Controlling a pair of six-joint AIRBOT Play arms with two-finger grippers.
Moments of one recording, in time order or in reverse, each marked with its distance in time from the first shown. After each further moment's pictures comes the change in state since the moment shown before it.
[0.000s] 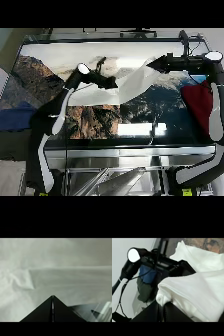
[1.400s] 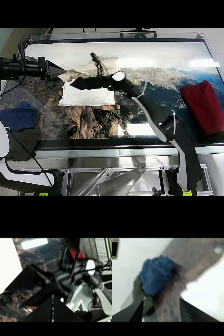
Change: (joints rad) left arm 0.523 0.509 -0.377 -0.218 -0.348 0.158; right arm 0.663 -0.382 0.322 -0.029 -0.515 -0.027
